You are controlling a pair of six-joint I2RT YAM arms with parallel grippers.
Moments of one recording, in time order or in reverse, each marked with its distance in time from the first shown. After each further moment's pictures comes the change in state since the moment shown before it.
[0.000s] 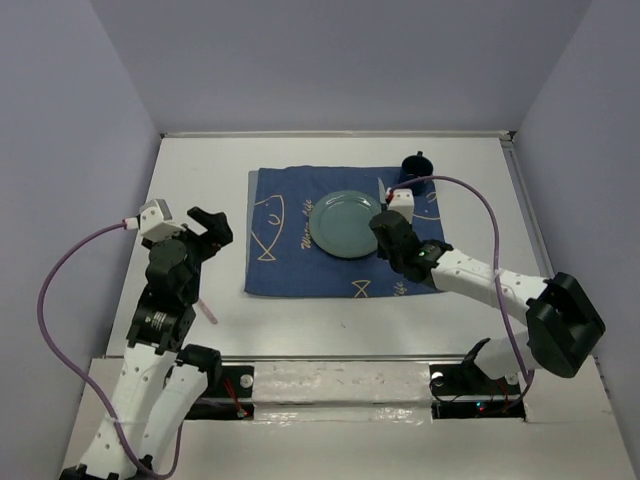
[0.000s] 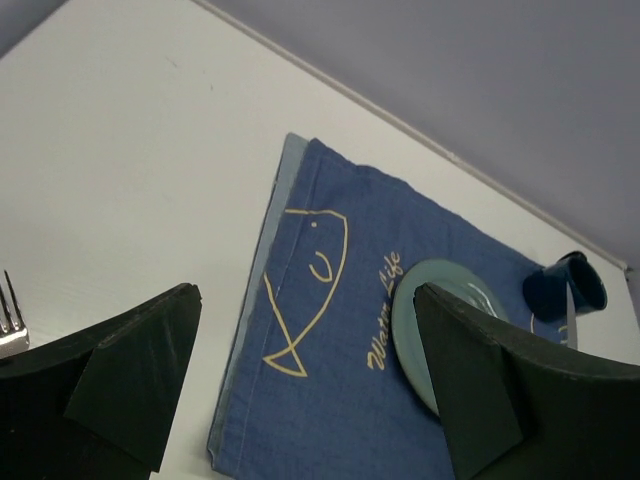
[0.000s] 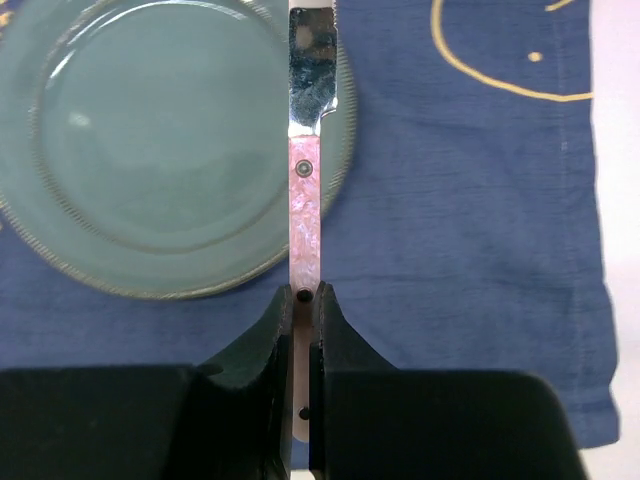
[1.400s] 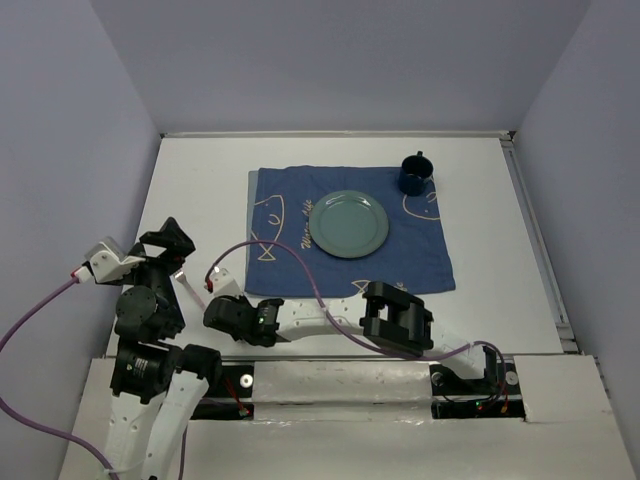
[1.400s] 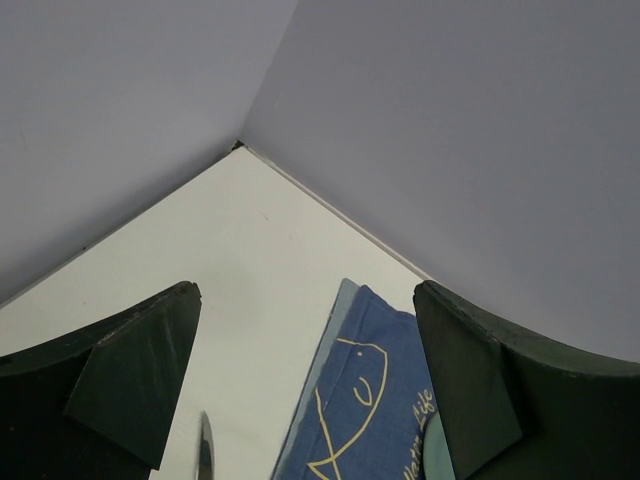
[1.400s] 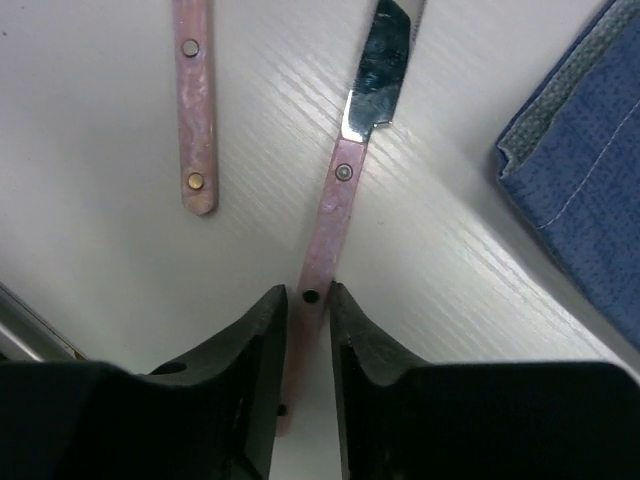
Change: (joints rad) left arm 0.000 -0.263 -0.003 0.032 -0.311 0.125; right arm 0.634 0.949 0.975 -0.137 -0.160 0.065
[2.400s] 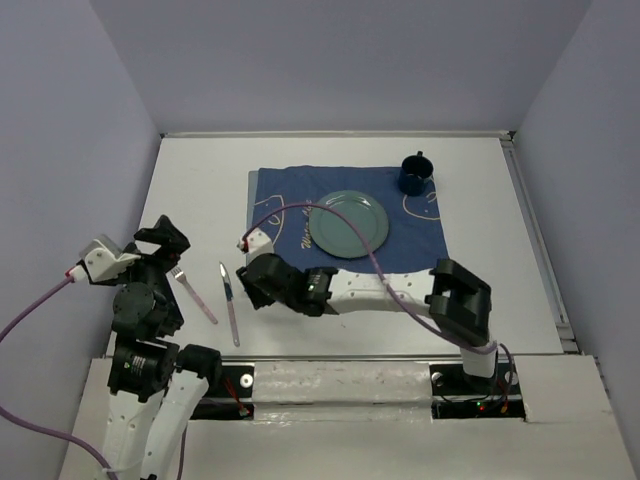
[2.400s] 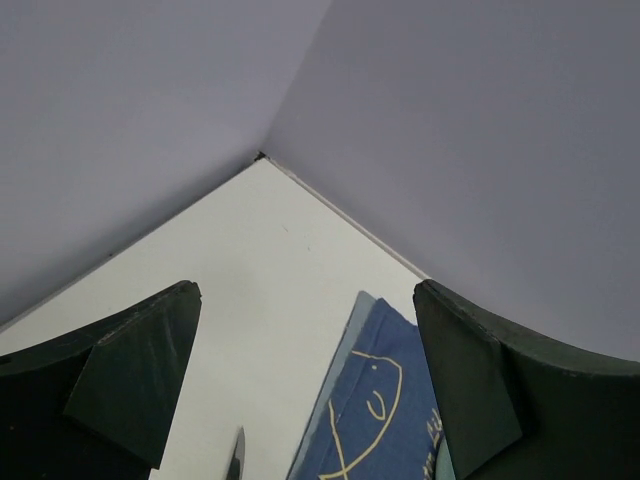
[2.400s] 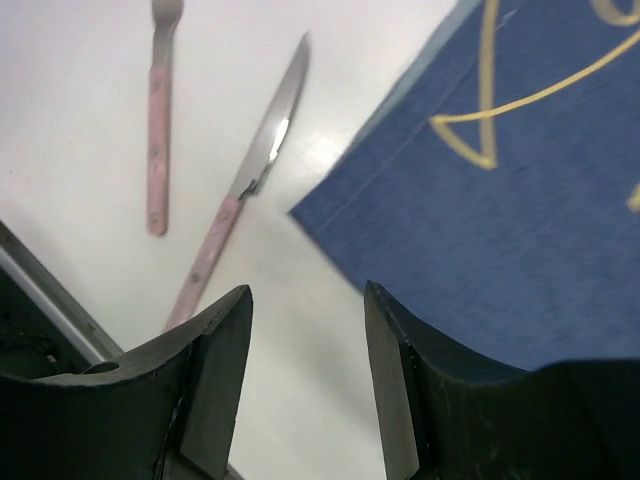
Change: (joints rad) left arm 0.000 0.058 0.044 -0.010 -0.011 0.022; right arm -0.184 -0.456 -0.405 0.192 -0.093 -0.120
